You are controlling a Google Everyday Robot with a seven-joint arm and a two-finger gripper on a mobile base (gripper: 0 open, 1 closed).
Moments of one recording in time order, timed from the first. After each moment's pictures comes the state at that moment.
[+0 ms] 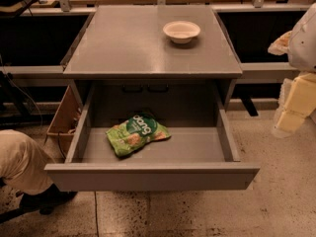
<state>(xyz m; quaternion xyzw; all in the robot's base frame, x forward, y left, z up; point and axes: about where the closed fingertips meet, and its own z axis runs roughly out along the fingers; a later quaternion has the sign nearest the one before) 0.438 -0.217 0.976 -0.60 0.78 -0.03 0.16</state>
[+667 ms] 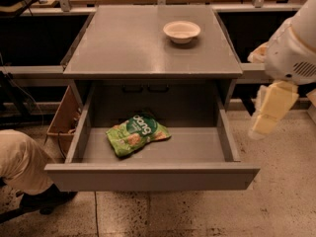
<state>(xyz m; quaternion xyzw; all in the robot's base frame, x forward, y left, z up) 0.454 -0.193 0.950 -0.61 0.77 0.00 0.17</state>
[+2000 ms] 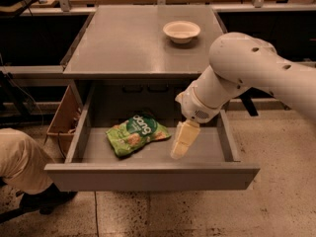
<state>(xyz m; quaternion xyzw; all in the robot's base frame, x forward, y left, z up) 0.519 -0.053 0.786 -0.64 0.73 0.12 0.20</state>
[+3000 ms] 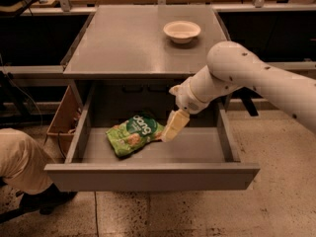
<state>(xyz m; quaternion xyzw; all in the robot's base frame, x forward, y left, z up) 0.595 -0.033 0.754 -0.62 0.72 0.16 0.27</state>
